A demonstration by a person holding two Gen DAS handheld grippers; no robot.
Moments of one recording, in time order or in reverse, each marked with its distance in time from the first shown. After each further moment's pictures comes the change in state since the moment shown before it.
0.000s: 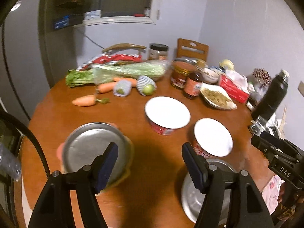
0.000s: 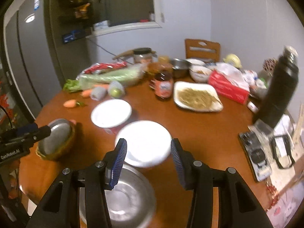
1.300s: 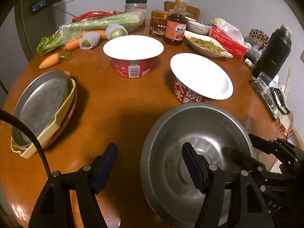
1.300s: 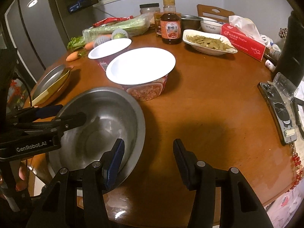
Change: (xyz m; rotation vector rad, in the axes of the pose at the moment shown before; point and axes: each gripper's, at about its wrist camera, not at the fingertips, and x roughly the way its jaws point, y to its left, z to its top) left arm 0.074 -0.056 -0.069 0.053 0.238 -0.025; right arm 0.047 -0.018 -0.089 -0.042 0.230 0.117
